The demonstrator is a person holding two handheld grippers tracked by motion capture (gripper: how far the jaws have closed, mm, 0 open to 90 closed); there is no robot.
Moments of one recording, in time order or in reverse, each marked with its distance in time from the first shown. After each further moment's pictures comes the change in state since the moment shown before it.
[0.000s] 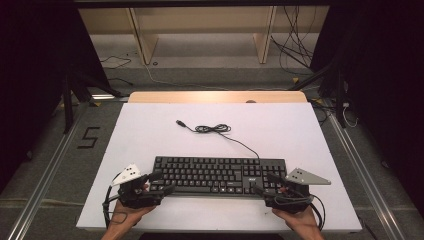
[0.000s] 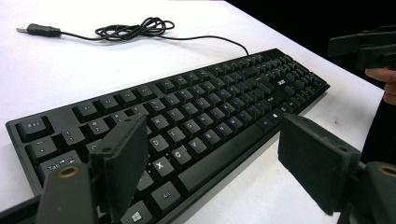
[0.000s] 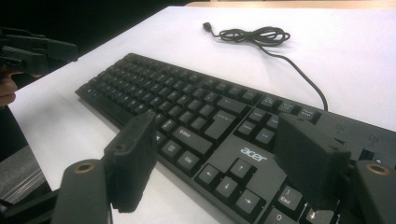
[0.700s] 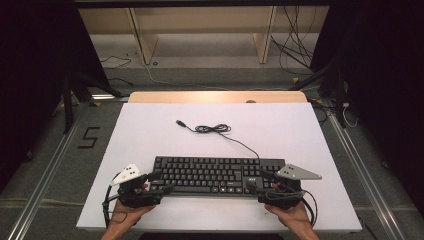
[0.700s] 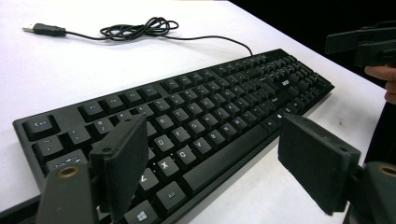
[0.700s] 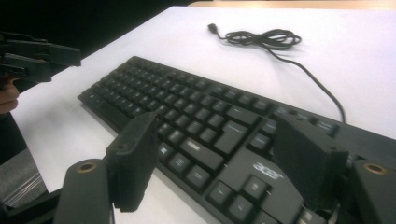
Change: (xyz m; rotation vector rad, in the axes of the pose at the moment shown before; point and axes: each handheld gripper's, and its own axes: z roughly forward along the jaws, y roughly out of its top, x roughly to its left) left arm 0.003 0.000 0.000 0.003 0.012 -0.002; right arm 0.010 0.012 0.019 0.013 0.015 -0.002
